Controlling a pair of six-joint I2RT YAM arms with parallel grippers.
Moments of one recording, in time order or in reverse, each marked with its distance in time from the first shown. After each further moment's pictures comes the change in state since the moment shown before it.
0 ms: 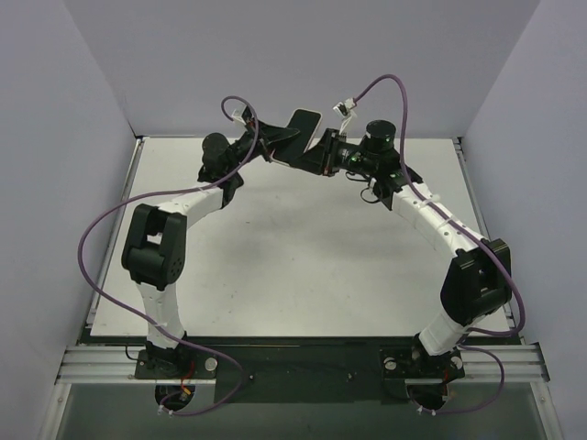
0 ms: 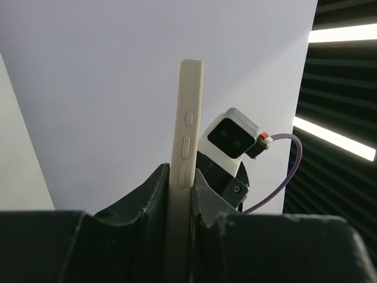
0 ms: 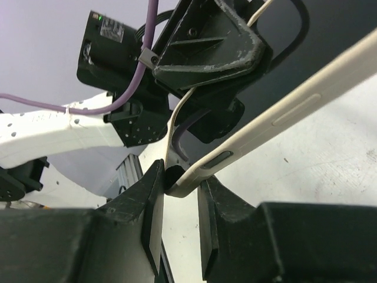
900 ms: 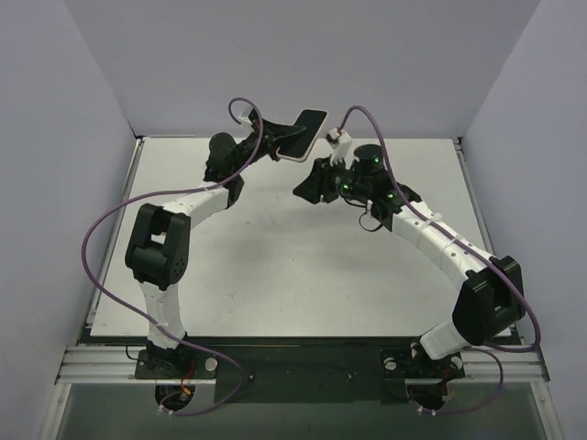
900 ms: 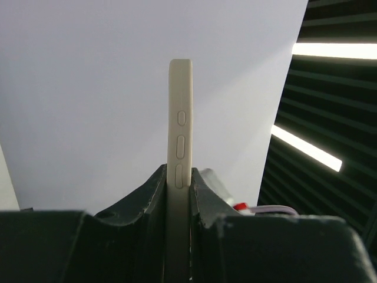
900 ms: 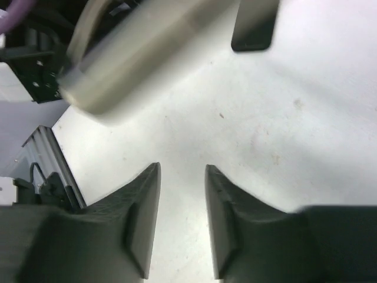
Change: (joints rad) left arm -0.026 0.018 0.037 -0.034 0.011 -0.113; right arm 0.129 -0.095 -0.043 -0.303 0.296 -0.405
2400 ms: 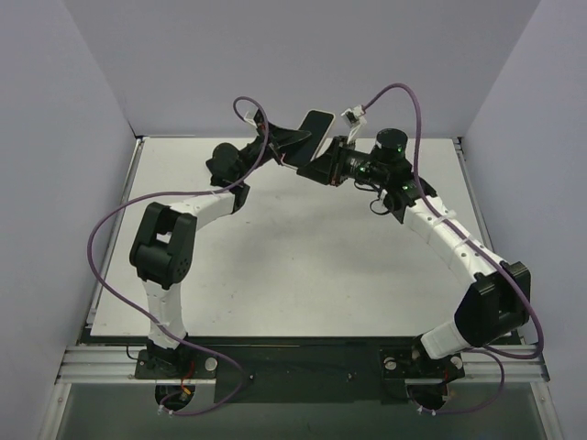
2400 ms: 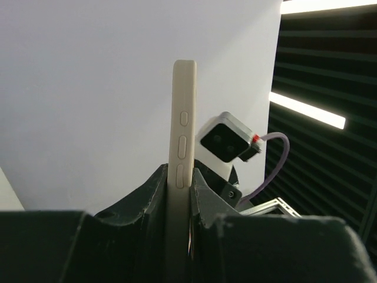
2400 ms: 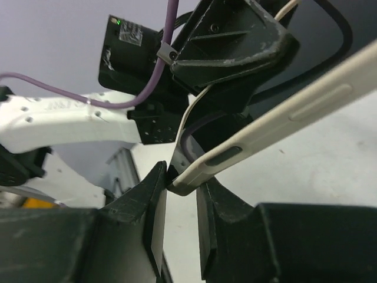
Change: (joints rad) left arm -0.045 0.021 -0.045 0.228 -0.038 0.014; right arm -0.135 -0.048 -0.117 0.401 -0.303 0.440
